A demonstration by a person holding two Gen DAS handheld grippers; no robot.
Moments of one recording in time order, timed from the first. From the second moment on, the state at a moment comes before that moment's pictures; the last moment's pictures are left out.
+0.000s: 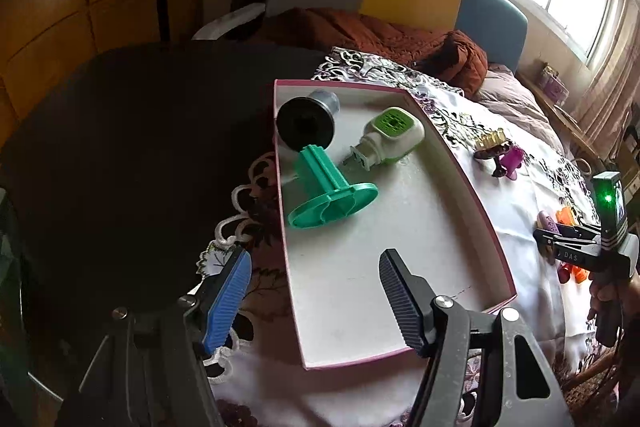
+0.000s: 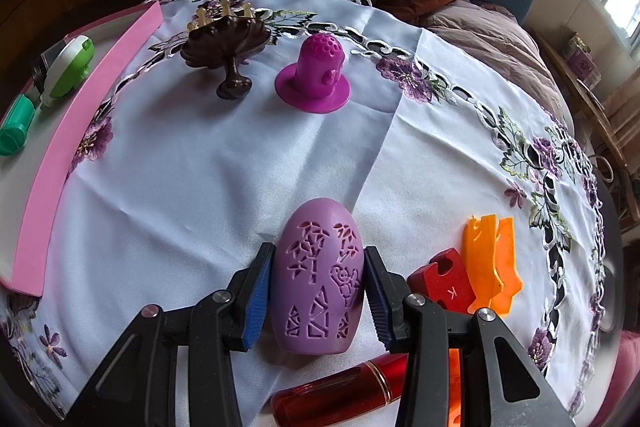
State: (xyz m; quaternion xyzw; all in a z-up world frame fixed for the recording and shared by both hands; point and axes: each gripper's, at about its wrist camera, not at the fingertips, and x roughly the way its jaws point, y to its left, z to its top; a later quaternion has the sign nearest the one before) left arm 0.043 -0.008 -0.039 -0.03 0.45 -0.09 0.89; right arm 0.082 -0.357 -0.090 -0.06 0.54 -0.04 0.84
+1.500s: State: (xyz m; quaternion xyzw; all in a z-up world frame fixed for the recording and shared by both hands) left arm 0.027 0.011 -0.044 -0.05 0.46 -0.13 0.87; right arm 0.109 -0.167 -0.032 -0.06 0.49 0.14 0.86
